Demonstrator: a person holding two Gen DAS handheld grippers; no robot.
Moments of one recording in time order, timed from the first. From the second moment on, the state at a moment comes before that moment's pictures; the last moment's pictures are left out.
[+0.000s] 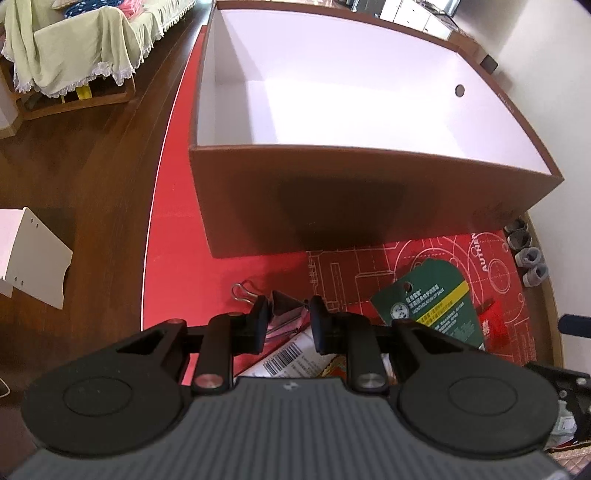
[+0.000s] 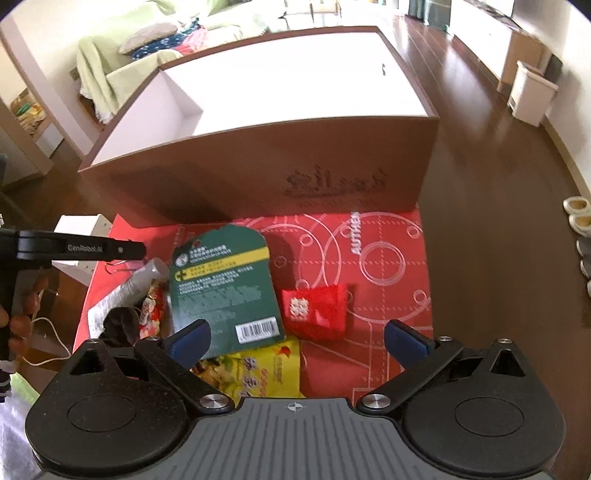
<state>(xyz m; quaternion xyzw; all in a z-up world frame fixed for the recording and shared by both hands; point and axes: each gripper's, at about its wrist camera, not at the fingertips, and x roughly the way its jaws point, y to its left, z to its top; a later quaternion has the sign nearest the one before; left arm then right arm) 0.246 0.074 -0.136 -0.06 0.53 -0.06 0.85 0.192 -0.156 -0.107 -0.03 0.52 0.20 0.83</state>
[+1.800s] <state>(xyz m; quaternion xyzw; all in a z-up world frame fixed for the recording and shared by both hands) 0.232 0.064 -0.040 -0.06 0.45 -0.13 0.88 0.213 -0.139 -0.080 -0.02 0.42 0.30 0.86</state>
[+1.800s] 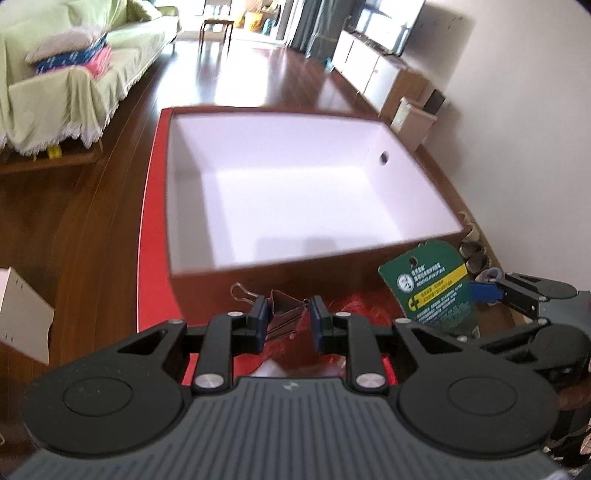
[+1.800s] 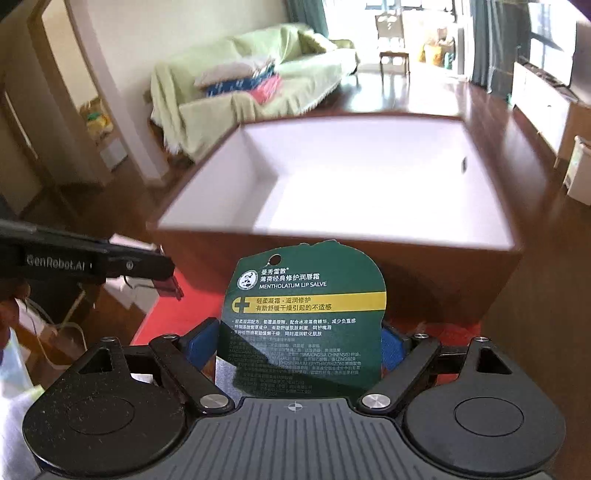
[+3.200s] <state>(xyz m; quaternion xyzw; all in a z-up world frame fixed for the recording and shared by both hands) 0.431 0.011 -0.125 0.05 0.51 -0.14 0.85 0.435 -0.102 -0.134 -0.07 0.56 0.22 0.80</state>
